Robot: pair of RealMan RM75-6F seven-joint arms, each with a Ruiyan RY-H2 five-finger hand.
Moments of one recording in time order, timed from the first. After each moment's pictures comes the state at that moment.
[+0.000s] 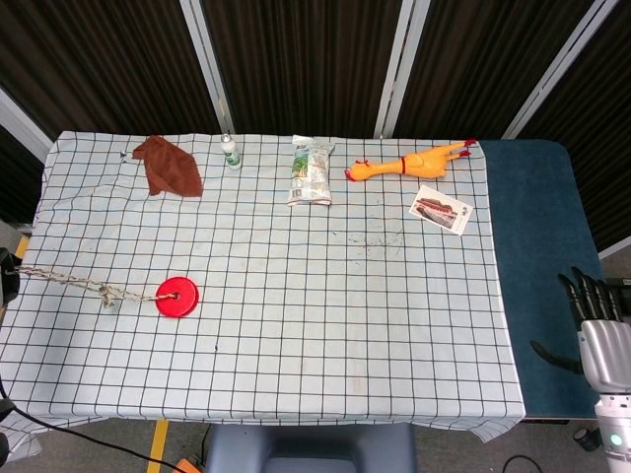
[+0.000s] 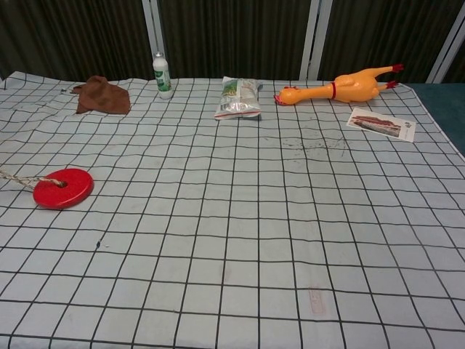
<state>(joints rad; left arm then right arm) -0.44 -1.13 -0.07 -1.41 0.94 1.42 0.35 0.04 -1.18 0.09 -1.48 -1.52 1.55 0.11</state>
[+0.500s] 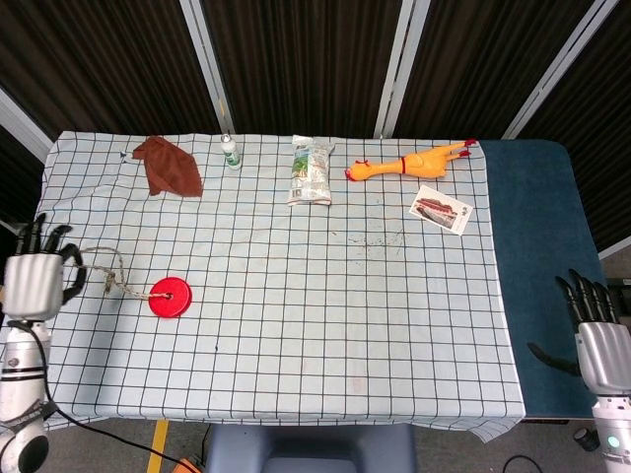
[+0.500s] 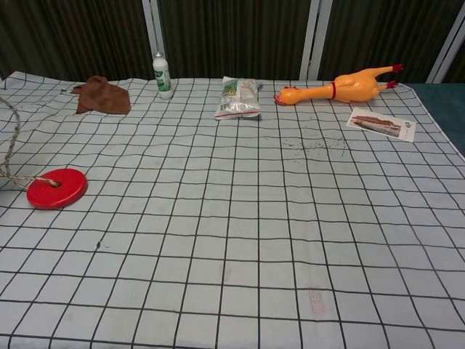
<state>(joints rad) -0.45 -1.29 -0.11 -1.43 1.24 1.49 0.25 0.04 -1.18 0.09 -1.49 -1.52 1.55 0.10</state>
